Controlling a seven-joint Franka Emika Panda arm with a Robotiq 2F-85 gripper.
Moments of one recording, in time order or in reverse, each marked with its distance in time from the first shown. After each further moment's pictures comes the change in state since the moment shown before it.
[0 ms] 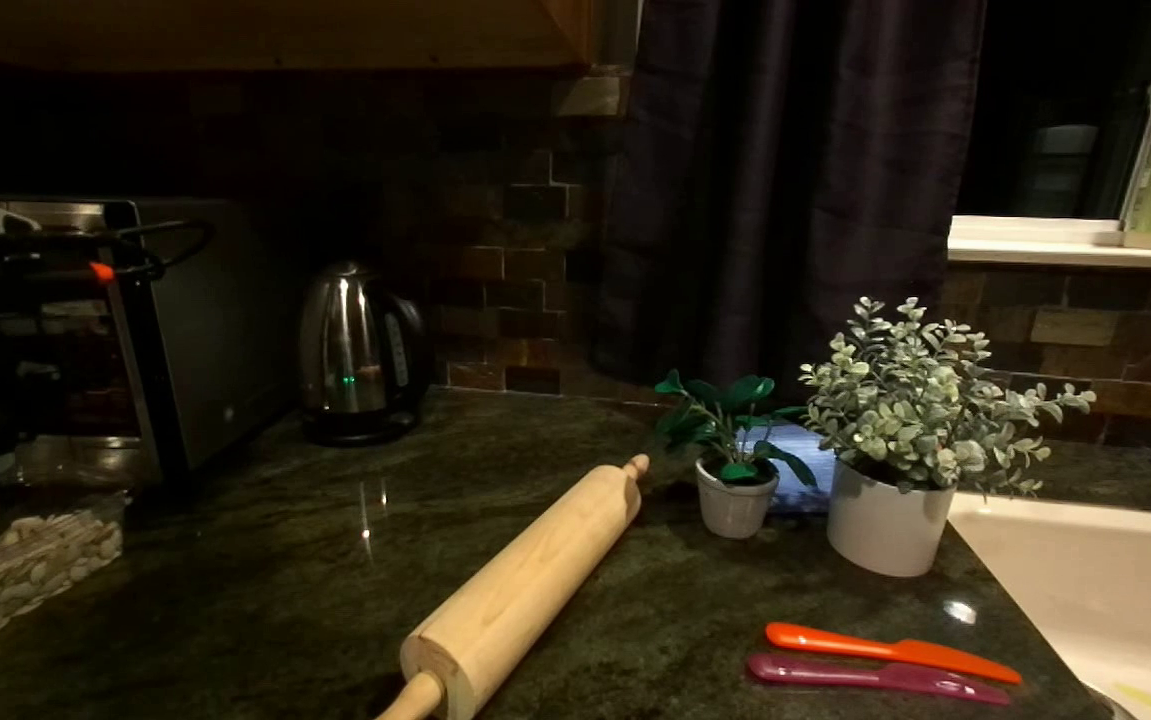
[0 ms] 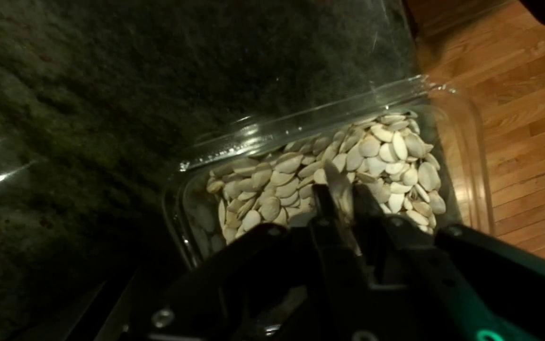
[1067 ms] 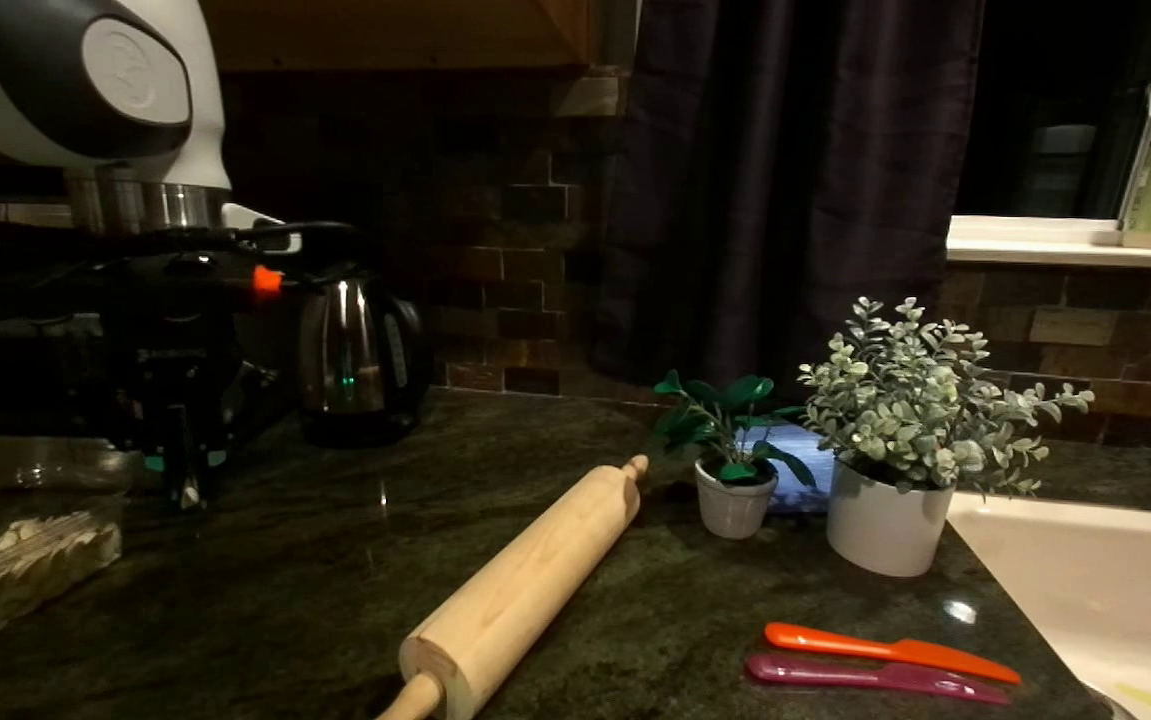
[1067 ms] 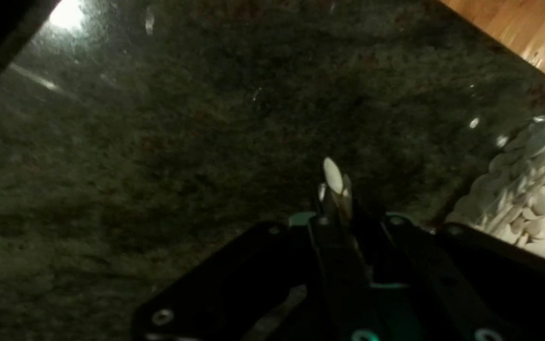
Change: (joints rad) arm -0.207 -0.042 -0.152 -0.032 -0.003 -0.051 0.317
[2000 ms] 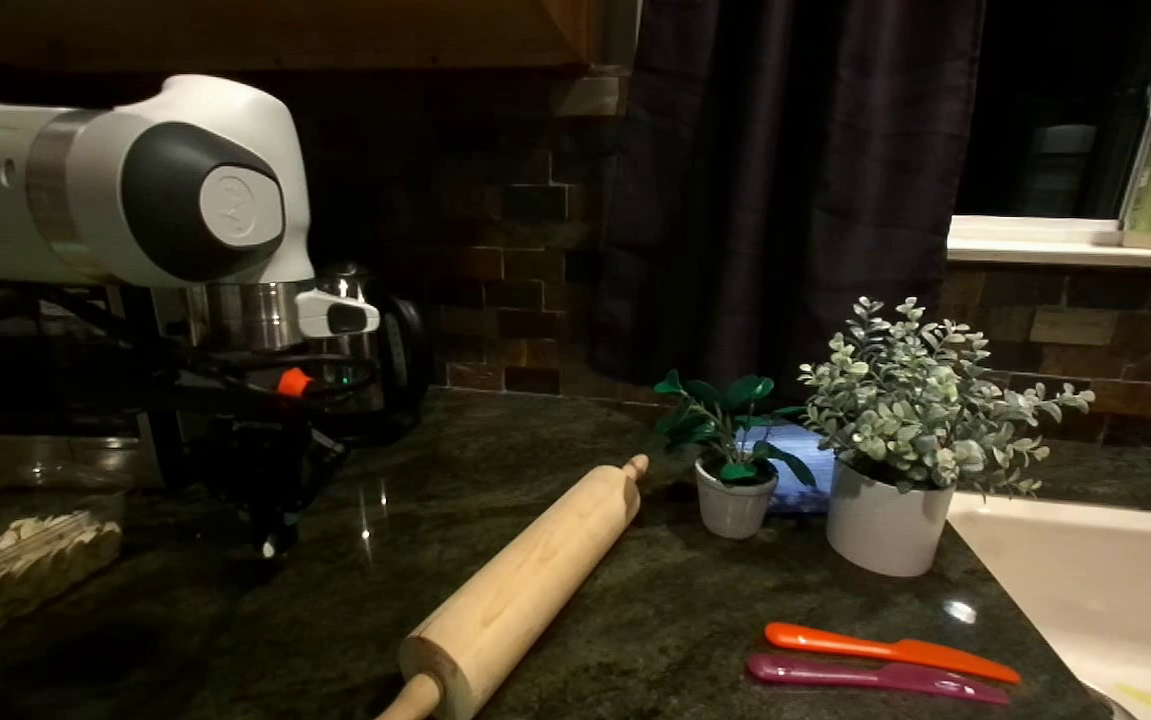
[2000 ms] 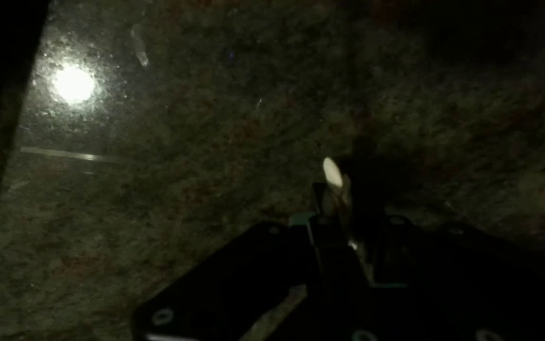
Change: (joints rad) arm -0.071 0.168 -0.013 -0.014 0.001 0.198 0.279
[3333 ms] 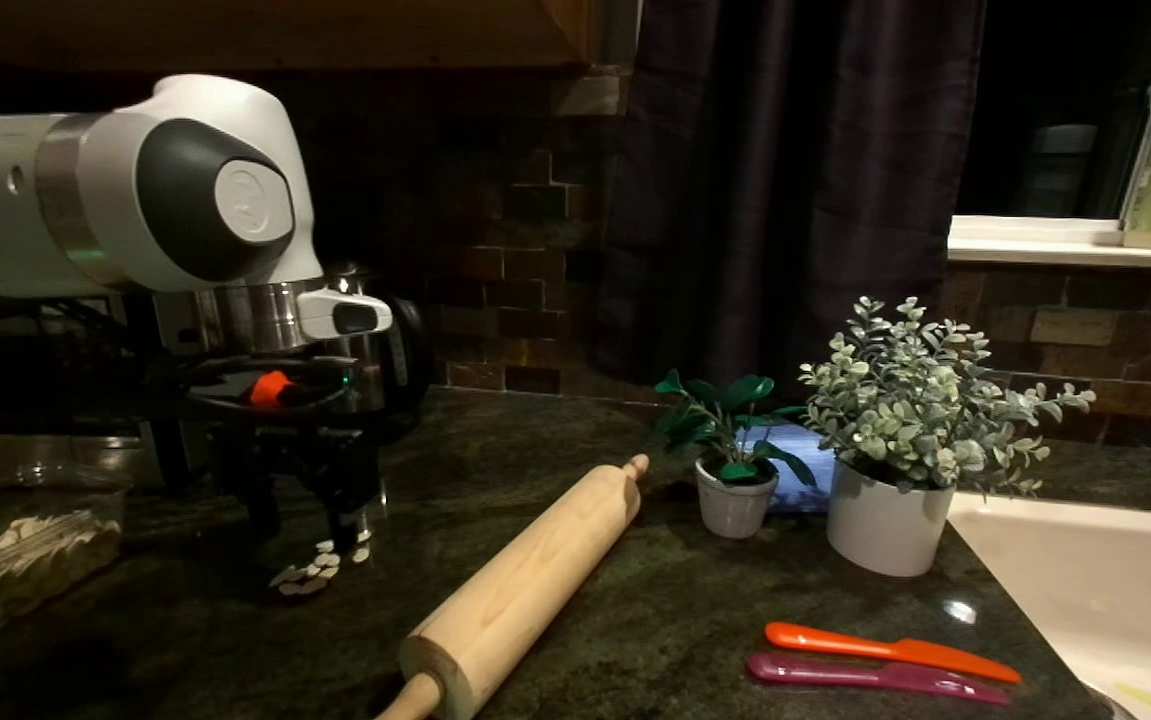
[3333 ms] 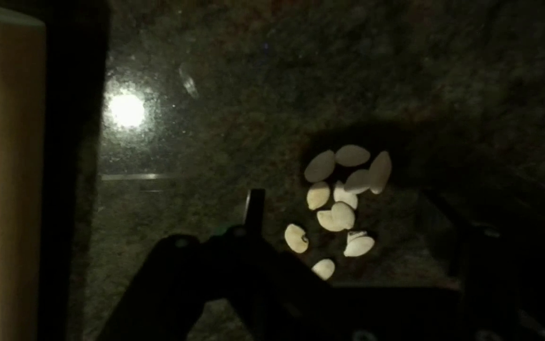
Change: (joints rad) arm -0.037 -0.024 0.007 -0.031 -0.125 0.014 0.249
